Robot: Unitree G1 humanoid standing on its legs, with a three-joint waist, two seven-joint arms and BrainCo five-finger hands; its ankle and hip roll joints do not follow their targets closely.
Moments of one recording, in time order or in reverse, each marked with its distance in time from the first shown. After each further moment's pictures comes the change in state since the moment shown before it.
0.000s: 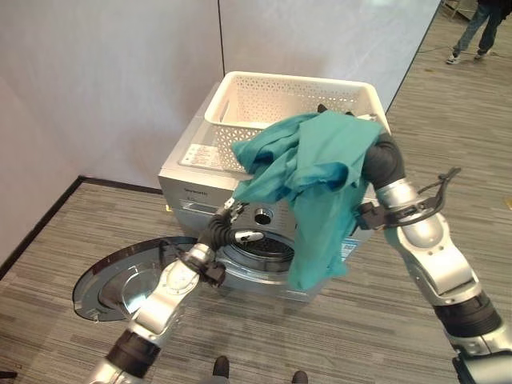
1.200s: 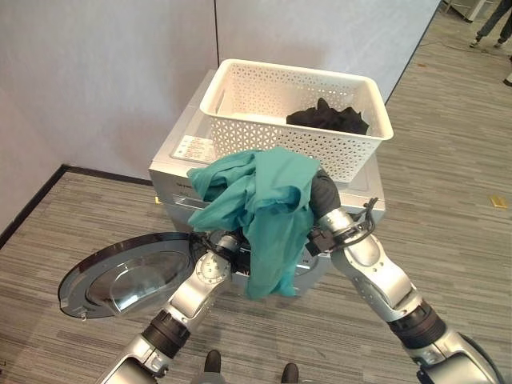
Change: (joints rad) left arm -0.041 -0.016 -0.100 -0.006 -0.055 -0.005 0.146; right arm 0.042 0.167 0.149 0.065 0.136 0.015 -0.044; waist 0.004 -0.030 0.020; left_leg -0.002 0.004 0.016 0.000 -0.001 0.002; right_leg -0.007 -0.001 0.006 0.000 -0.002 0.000
